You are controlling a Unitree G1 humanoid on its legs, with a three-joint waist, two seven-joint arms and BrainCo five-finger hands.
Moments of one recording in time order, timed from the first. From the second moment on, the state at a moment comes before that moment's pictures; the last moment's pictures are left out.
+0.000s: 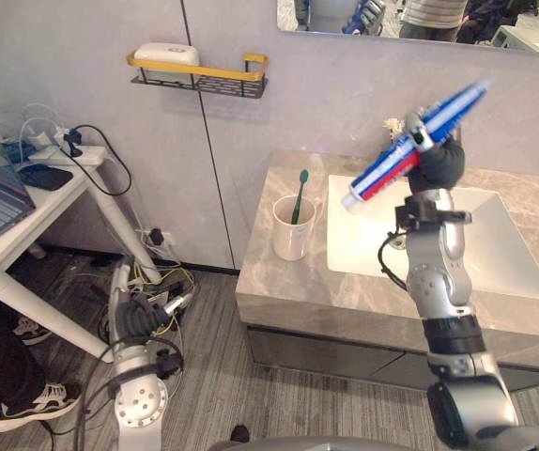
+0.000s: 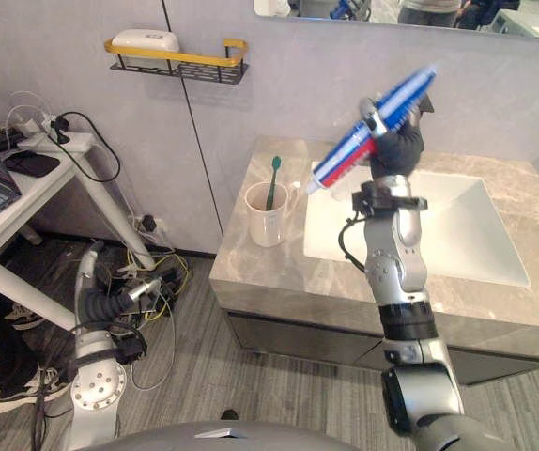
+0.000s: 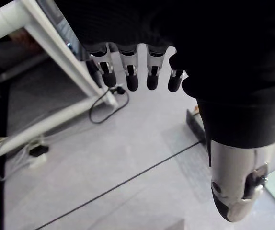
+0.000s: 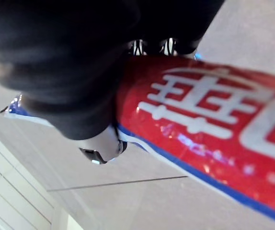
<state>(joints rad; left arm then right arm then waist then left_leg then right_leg) 0.39 -0.02 0.18 -0.21 0.44 -0.14 0.25 -0.58 -0.28 0.06 0.06 0.65 -0.21 0.00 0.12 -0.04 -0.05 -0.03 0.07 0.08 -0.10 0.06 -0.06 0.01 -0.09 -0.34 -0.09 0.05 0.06</state>
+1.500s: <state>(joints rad) 0.31 0.06 0.17 0.72 0.34 -0.07 0.17 -0.92 -0.38 0.37 0.29 0.17 -0.14 0.00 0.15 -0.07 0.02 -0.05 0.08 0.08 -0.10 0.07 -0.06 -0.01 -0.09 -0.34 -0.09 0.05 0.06</state>
